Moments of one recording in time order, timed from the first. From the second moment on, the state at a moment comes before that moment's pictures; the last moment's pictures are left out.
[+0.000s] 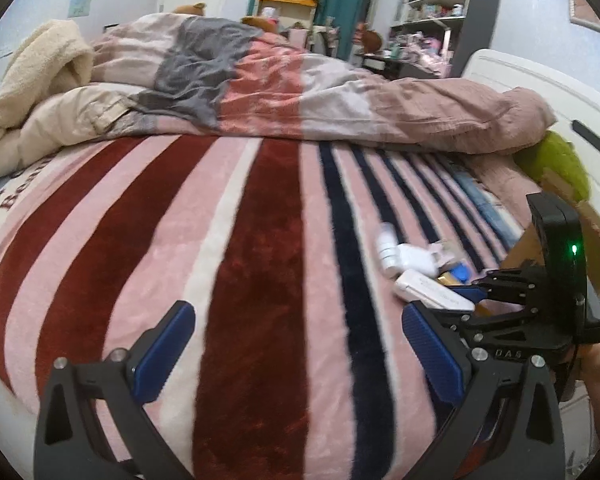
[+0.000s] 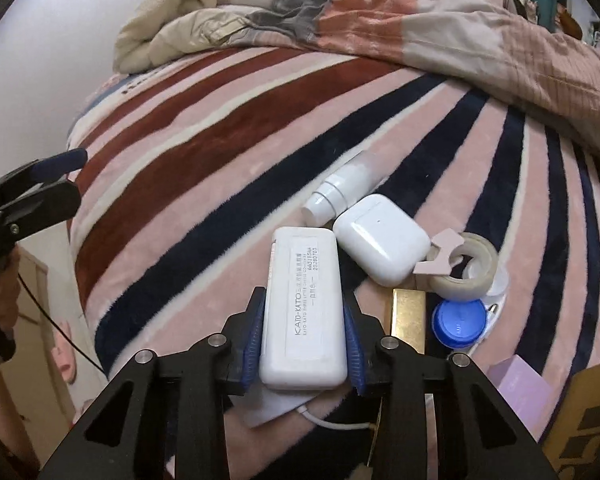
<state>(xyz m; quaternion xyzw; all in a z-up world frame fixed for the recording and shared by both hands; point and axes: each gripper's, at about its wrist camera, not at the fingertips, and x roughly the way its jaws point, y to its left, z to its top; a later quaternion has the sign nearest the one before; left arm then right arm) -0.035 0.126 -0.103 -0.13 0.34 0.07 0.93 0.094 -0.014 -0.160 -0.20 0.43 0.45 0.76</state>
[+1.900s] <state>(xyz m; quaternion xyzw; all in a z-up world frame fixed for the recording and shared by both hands) 0.039 0.059 -0.007 -0.10 0.37 -0.04 0.92 0.047 -0.107 -0.016 -0.16 0.33 0.50 0.78</state>
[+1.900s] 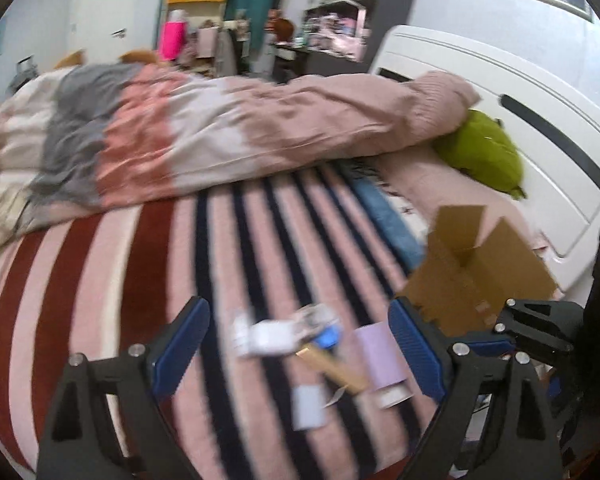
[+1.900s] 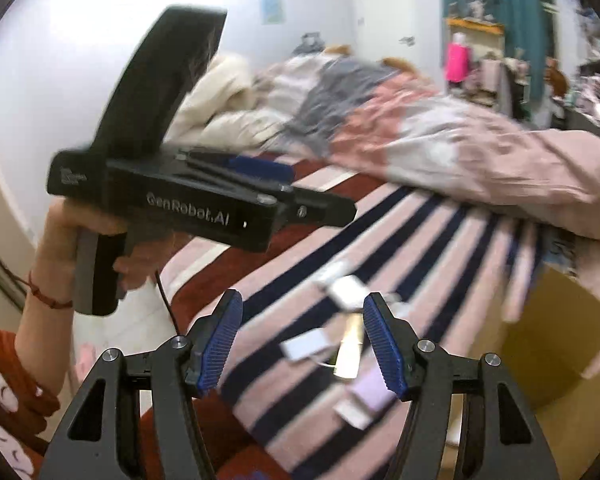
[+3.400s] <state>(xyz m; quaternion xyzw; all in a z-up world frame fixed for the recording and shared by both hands) 0.033 0.056 -0.023 -0.18 0.36 -0.14 0.91 0.053 -0.039 -0.040 -0.20 0.30 0.52 0.78</state>
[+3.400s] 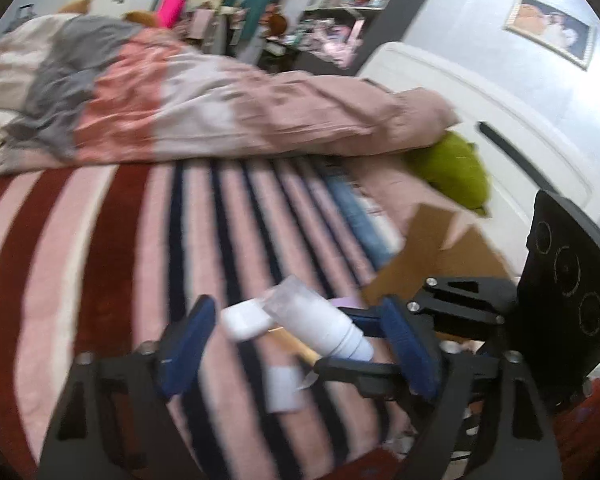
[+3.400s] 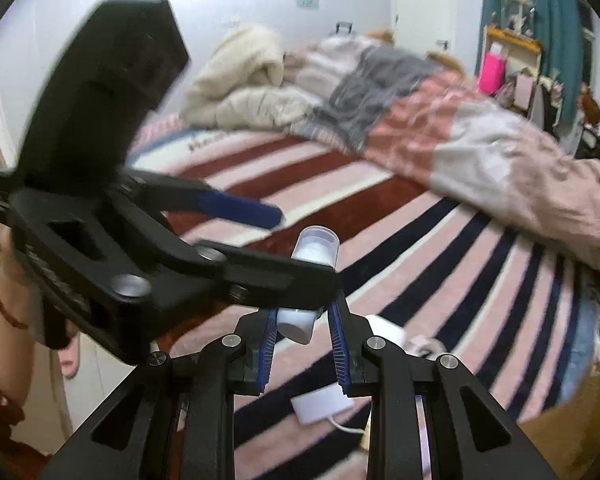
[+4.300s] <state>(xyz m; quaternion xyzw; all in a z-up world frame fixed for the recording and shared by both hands) 0.155 -0.164 -0.014 -0.08 0.44 -0.23 0.86 0.128 -0.255 -0.020 -0.12 0.39 0.38 0.83</state>
